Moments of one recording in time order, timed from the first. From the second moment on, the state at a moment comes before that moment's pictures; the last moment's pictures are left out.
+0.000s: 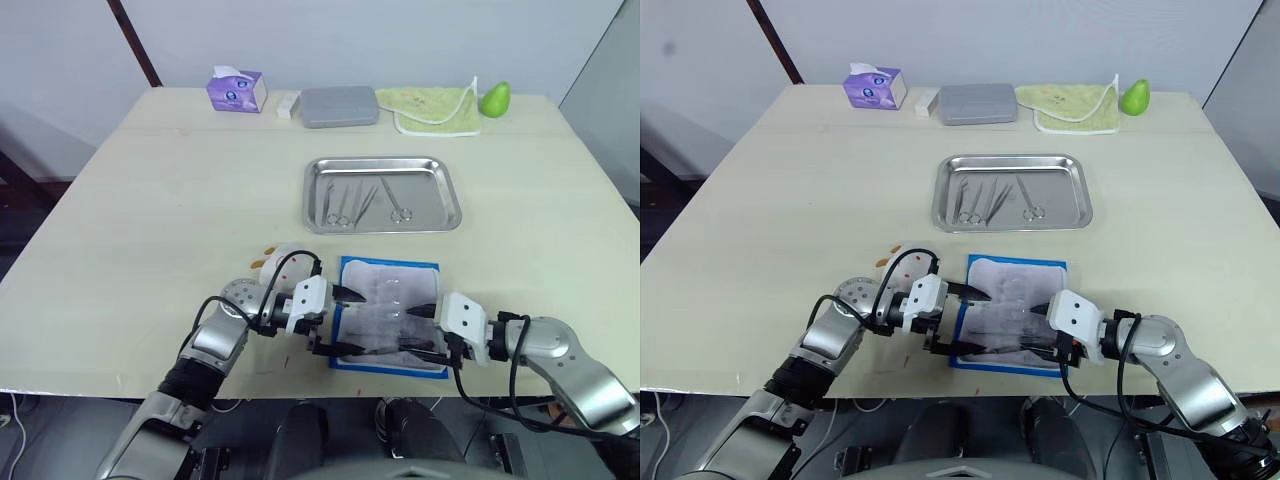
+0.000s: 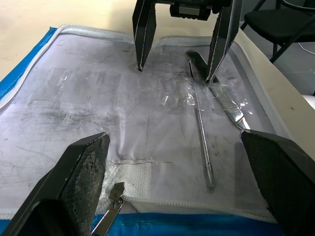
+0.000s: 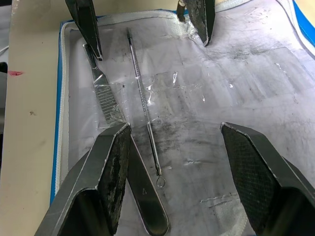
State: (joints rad) left arm -0.33 0.52 -0.31 0.17 -0.20 -0.07 -1.32; right arm -0.03 -0.69 0.30 -0.42 0.15 0.36 0.88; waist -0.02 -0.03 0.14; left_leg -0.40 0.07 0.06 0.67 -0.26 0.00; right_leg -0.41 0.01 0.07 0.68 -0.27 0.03
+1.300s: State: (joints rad) left arm -0.33 0.52 -0.33 0.16 -0.19 -0.06 -1.32; right arm -0.10 -0.84 0.31 -0.54 0.14 0.55 0.94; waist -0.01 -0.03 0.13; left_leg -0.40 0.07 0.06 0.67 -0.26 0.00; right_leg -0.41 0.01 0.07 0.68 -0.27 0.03
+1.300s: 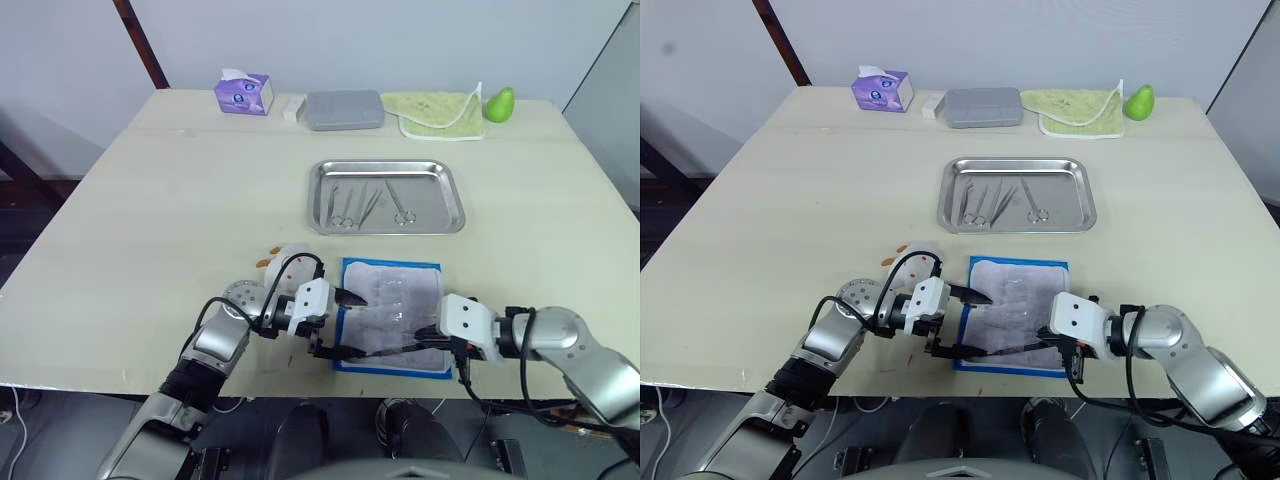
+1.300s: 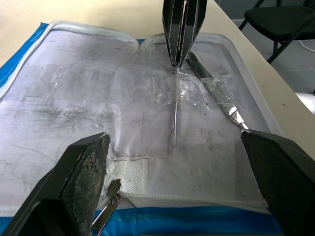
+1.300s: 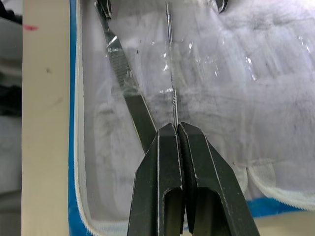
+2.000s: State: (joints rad) left arm -0.34 0.51 -0.33 0.16 -0.18 -0.05 -1.32; right arm -0.19 -0.91 0.28 -0.64 0.20 0.73 0.98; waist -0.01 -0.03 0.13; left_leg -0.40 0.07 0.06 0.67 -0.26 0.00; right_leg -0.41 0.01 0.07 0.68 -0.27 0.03
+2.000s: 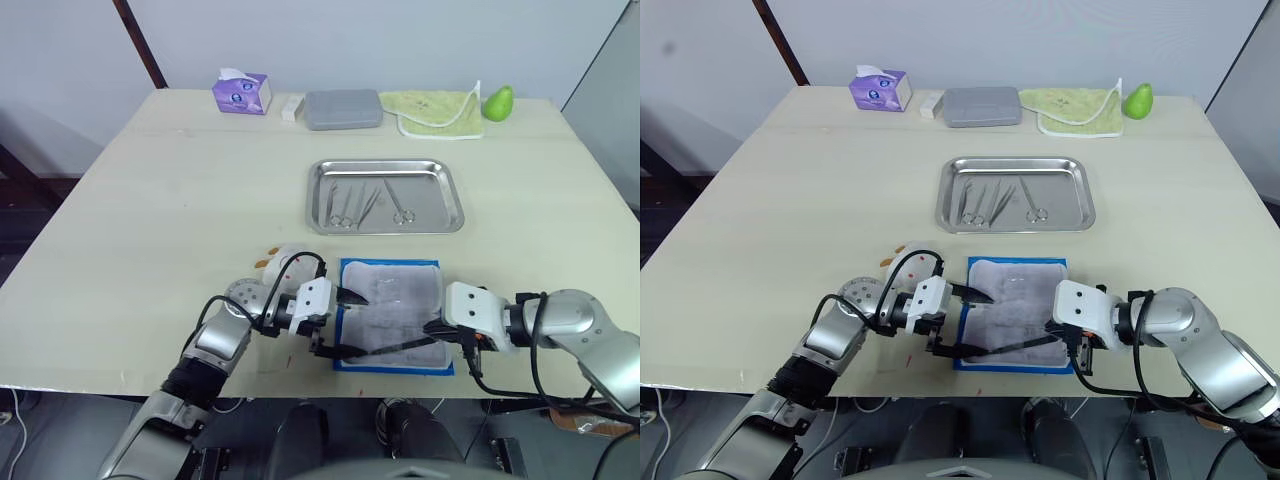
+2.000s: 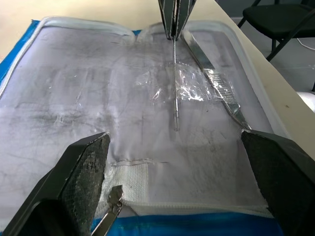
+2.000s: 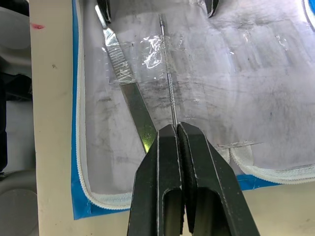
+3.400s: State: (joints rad) left arm -0.35 0.50 -0.34 0.17 -0.18 -0.06 -1.31; right arm -0.46 -0.78 -0.16 -0.57 0.65 1.18 0.68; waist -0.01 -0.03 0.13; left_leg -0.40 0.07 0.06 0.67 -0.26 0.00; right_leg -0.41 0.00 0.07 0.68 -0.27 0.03
